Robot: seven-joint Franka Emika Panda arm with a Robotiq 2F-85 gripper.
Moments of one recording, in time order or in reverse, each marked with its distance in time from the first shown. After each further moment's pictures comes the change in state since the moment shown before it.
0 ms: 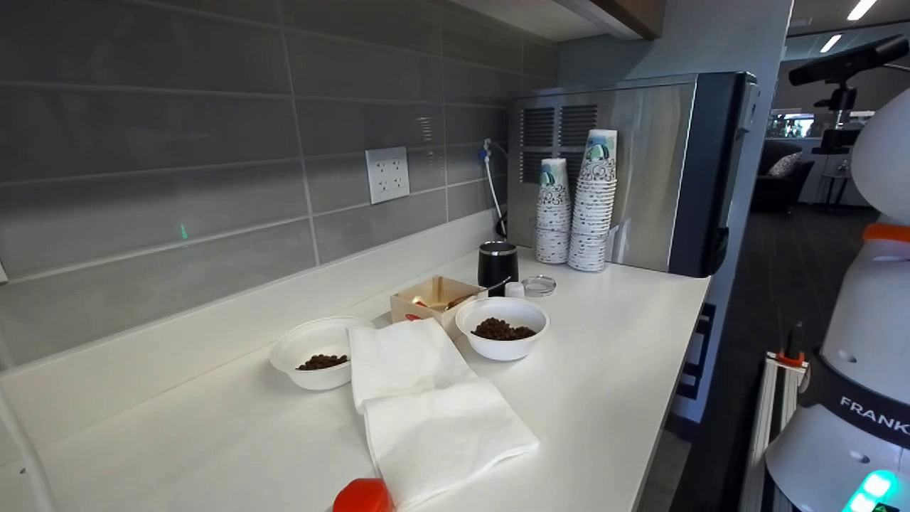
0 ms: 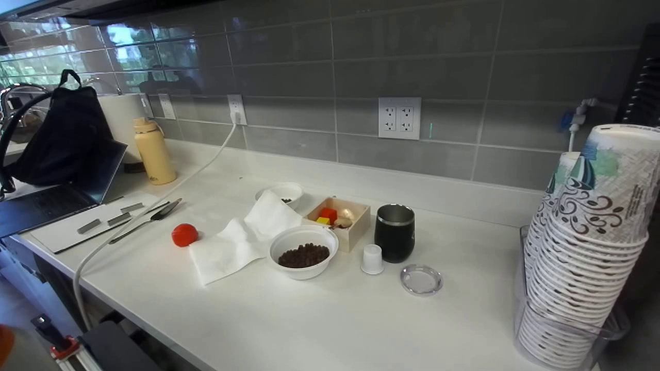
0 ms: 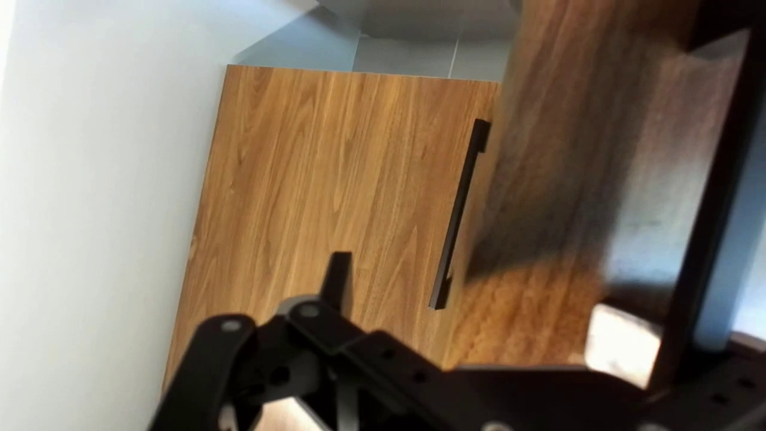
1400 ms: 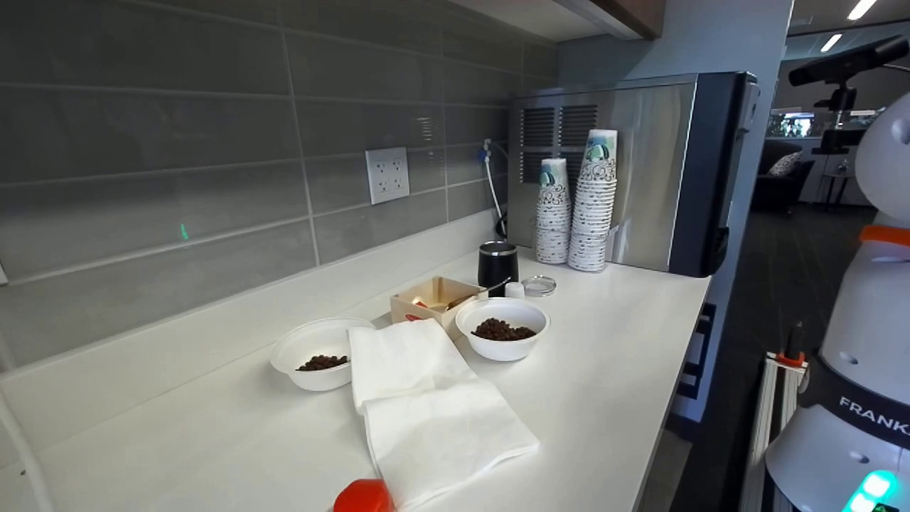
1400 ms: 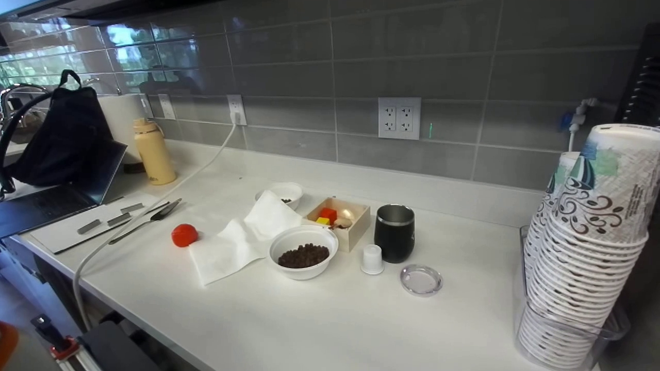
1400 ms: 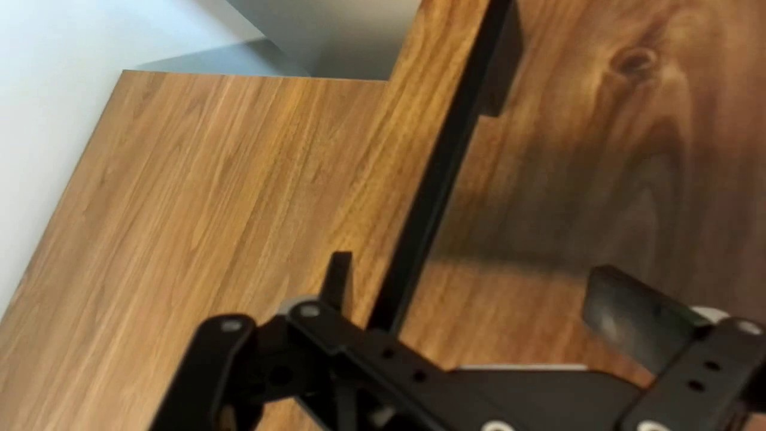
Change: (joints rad) arm 0.028 0.505 0.135 0.180 -0.019 0.068 0.116
